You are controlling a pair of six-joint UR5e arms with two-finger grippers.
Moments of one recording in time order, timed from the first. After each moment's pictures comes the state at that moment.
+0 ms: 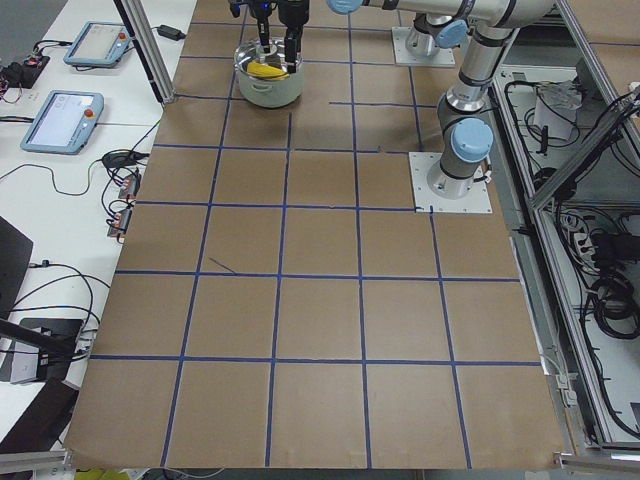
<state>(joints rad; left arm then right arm) -1.56 -1.61 -1.44 -1.64 1.61 0.11 1.83 -1.04 1.21 -1.70 -1.56 0.17</state>
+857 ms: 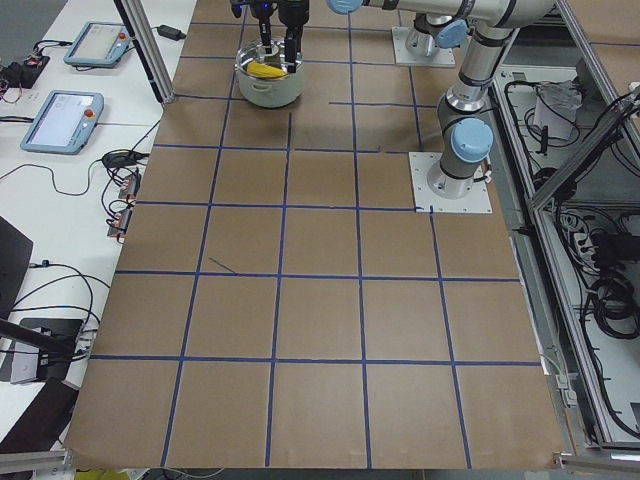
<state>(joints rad) -1.56 -1.61 -1.44 -1.64 1.61 0.11 1.83 -1.04 1.22 -1.70 -1.55 0.17</state>
